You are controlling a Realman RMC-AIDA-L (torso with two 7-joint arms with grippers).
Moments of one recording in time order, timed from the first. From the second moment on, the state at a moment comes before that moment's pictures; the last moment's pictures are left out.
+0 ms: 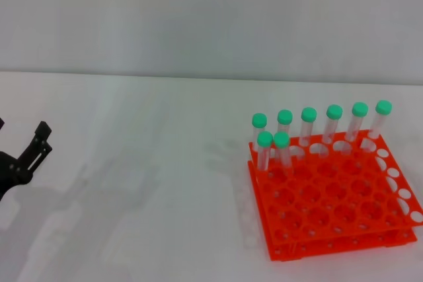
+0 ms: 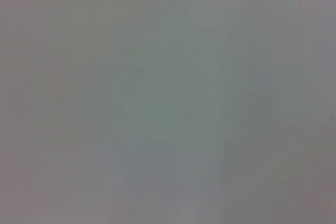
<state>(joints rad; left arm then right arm) -0.32 -2.08 2.84 -0.14 -1.28 1.54 -0.48 0.26 2.00 -0.63 -0.34 -1.12 -1.51 0.64</state>
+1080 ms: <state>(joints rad) -0.46 -2.07 2.84 -0.12 -1.46 1.34 -0.47 0.28 2.01 -0.49 -0.06 -0.84 -1.50 0.36</state>
